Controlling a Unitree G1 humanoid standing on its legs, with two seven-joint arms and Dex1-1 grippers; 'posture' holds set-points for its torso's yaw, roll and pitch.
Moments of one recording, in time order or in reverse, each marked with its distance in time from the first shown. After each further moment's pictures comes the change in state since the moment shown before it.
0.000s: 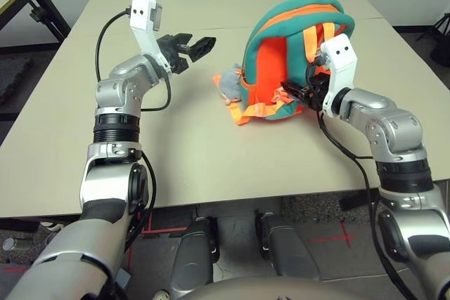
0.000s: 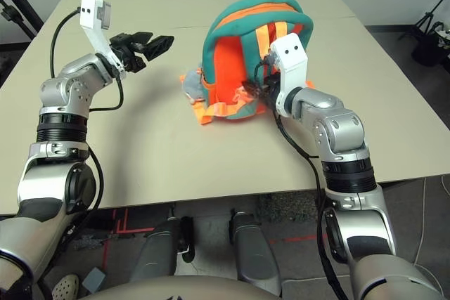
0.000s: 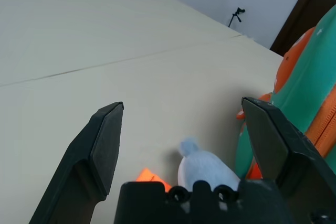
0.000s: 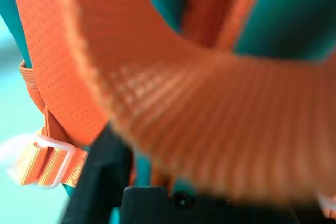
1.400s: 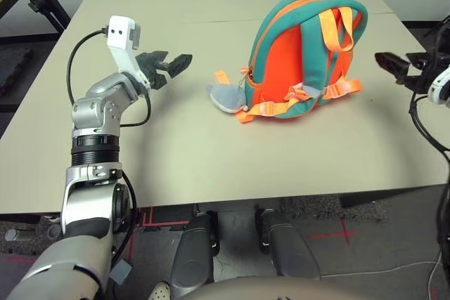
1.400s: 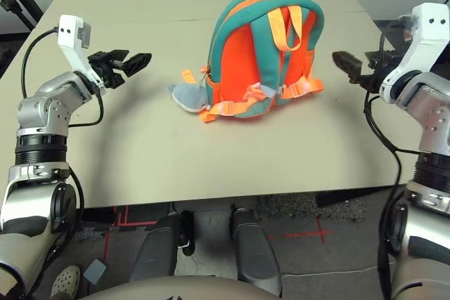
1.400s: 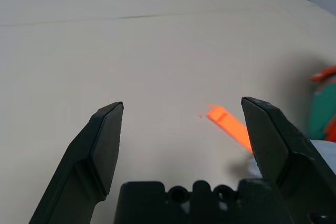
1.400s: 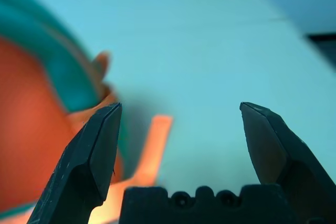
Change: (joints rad) left arm 0.194 0.111 0.050 -0.081 -0.007 -0.028 0.090; right arm 0.038 -0.209 -0.422 0.233 0.053 -0.291 -0.141
